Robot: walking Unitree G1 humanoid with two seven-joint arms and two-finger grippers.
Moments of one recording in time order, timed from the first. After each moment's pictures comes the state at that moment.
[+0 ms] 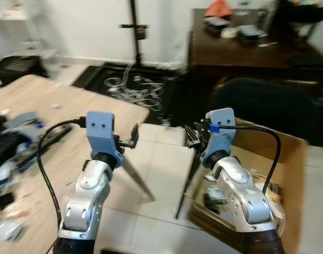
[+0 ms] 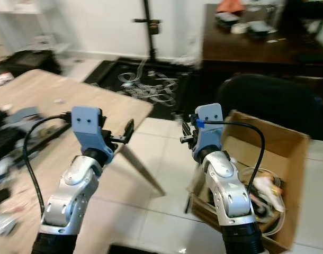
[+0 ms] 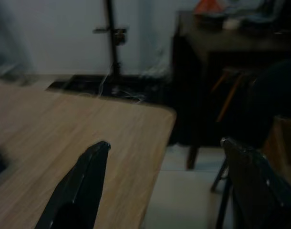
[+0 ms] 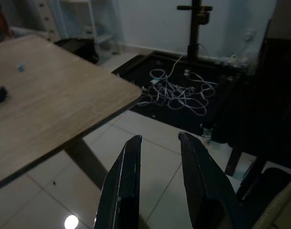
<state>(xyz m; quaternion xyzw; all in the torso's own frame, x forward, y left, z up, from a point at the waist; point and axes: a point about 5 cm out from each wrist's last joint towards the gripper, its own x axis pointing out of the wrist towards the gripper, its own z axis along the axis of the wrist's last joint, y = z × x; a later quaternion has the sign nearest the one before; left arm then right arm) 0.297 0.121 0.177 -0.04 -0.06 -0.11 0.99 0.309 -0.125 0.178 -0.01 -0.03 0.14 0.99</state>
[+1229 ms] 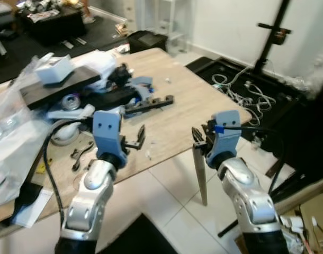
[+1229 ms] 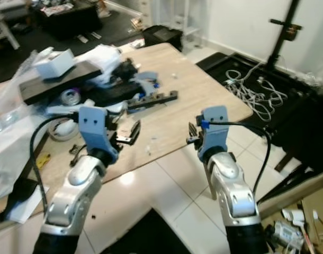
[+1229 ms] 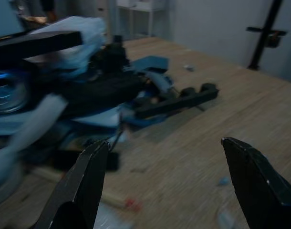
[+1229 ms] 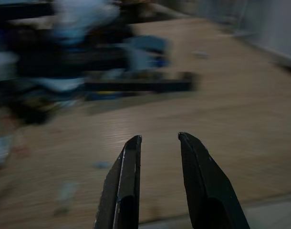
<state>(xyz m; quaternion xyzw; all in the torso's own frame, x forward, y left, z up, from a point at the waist) 0.296 0.120 0.177 -0.04 -0.06 -0.11 0.99 0.309 -0.124 0.180 -0.01 -0.02 0.14 0.99</state>
